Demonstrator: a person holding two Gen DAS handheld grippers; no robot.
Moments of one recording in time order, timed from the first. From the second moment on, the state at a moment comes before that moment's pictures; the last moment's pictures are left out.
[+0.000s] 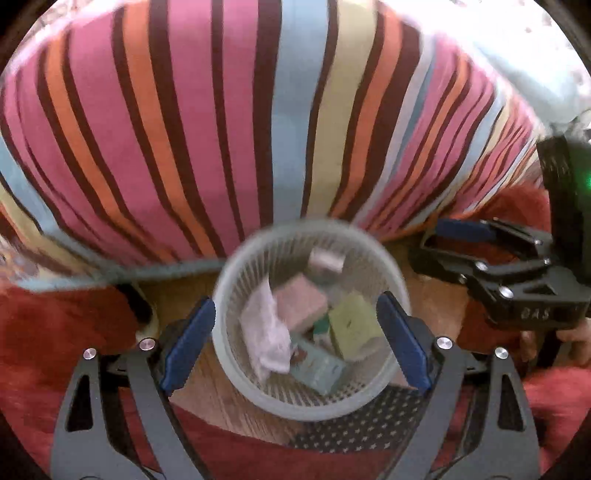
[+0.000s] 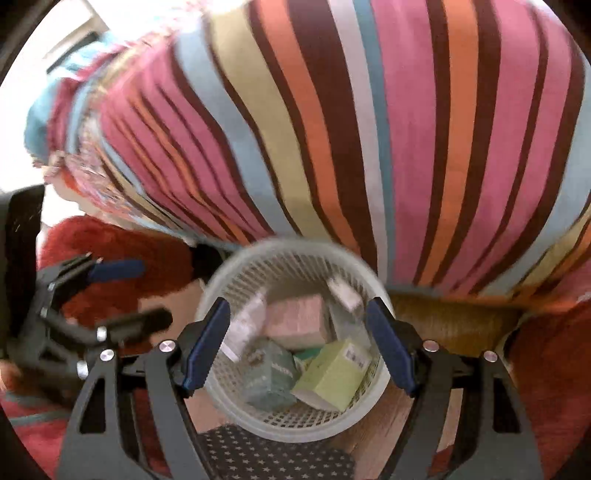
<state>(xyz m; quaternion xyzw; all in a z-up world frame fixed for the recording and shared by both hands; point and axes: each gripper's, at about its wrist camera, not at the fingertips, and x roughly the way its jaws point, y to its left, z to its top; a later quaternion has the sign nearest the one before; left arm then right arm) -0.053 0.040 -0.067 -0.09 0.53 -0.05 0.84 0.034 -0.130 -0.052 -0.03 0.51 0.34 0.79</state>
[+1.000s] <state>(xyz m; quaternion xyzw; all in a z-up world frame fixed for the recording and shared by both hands) 0.354 0.176 0.138 -0.11 0.32 0.07 0.94 0.379 -0.056 0.100 0.01 0.34 0.16 0.93</state>
